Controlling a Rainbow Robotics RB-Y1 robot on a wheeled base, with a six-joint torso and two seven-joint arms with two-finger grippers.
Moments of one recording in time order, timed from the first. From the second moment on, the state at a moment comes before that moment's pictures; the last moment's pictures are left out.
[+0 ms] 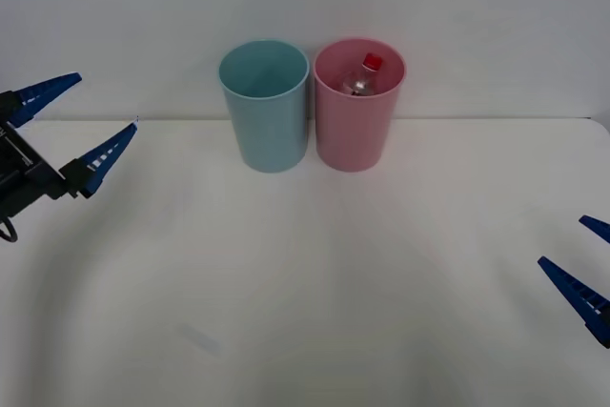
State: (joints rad) right arm 0.35 -0.40 -0.52 -1.66 0.96 -1.22 0.00; left arm -0.08 0.42 0.49 -1.66 -1.17 -1.09 -0.03
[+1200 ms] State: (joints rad) right arm 0.35 -0.40 -0.52 -1.66 0.96 -1.22 0.00; left arm 0.43 0.60 0.64 -1.68 -0.93 -1.23 -0.12
